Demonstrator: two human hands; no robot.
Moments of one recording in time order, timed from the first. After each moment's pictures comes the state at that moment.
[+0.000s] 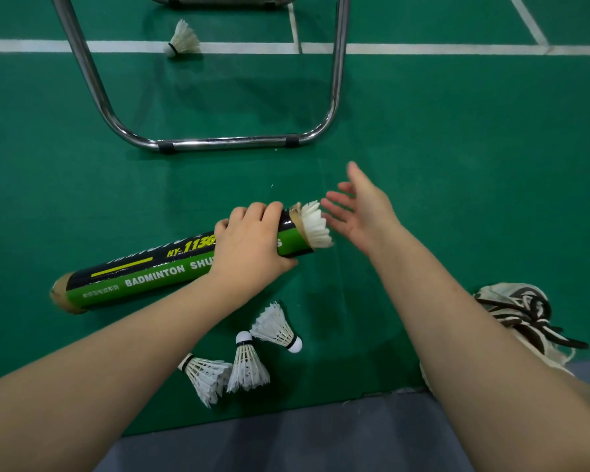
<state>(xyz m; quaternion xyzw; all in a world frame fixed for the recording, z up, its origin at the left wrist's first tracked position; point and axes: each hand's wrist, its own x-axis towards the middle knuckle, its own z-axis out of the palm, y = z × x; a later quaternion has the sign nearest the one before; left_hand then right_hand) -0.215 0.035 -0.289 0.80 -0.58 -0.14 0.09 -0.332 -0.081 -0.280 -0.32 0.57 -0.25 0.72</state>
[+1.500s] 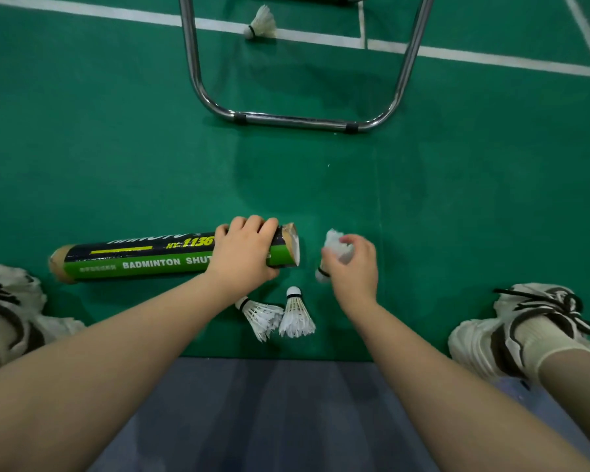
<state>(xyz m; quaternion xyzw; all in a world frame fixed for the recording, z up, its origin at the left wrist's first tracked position) -0.165 0.152 -0.311 0.81 -0.57 -0.15 0.01 -0.324 0.074 -0.340 -0.66 0.60 -0.19 0.41</state>
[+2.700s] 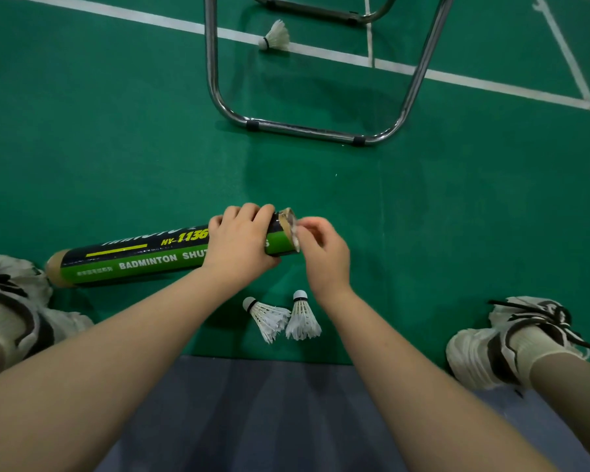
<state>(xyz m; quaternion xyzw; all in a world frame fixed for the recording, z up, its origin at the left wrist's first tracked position) -0.144 0.163 -0.293 0.84 -0.52 -0.12 0.10 -0.263 0.105 -0.290 -0.64 0.49 -0.24 0.54</state>
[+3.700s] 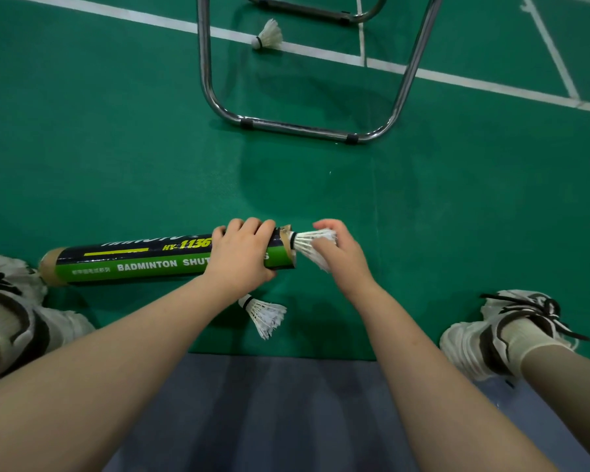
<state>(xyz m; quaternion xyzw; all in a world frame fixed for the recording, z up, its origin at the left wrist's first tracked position) -0.157 0.170 -0.310 0.81 -0.56 -0.15 0.06 -0.298 0.085 -0.287 -0.66 0.49 -0.13 0.55</state>
